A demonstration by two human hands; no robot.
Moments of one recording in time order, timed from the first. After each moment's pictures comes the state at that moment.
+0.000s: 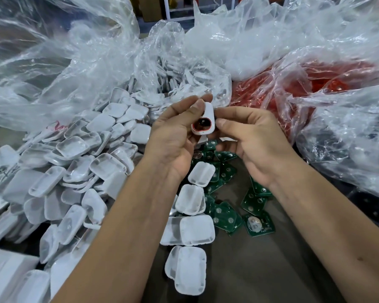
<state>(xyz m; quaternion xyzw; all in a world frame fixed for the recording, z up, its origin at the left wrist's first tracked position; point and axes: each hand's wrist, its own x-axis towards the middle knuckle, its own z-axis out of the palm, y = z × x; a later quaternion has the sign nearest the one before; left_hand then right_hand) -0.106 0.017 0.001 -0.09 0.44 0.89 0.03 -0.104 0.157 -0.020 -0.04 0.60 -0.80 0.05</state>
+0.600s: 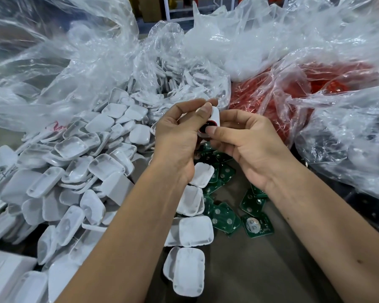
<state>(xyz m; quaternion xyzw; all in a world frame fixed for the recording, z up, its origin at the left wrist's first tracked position) -0.102 0.027 -0.004 -0.09 0.52 0.85 -0.03 -0.103 0.154 -0.021 0.00 0.57 -0.82 0.06</state>
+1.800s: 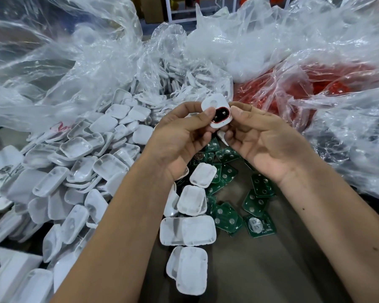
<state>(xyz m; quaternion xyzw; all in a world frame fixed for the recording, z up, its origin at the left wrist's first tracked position) -0.106 0.006 0.001 -0.05 0.53 0.84 0.09 -0.111 0.176 -0.012 0.01 0.45 -0.89 0.13</state>
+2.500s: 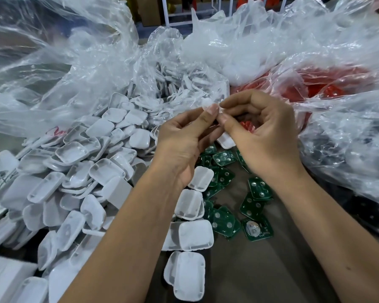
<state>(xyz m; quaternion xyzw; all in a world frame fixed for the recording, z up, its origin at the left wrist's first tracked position) -0.104 0.026 -0.004 -0.07 0.47 0.88 0.03 -0.103 0.166 -0.014 -0.17 0.76 -0.58 -0.26</state>
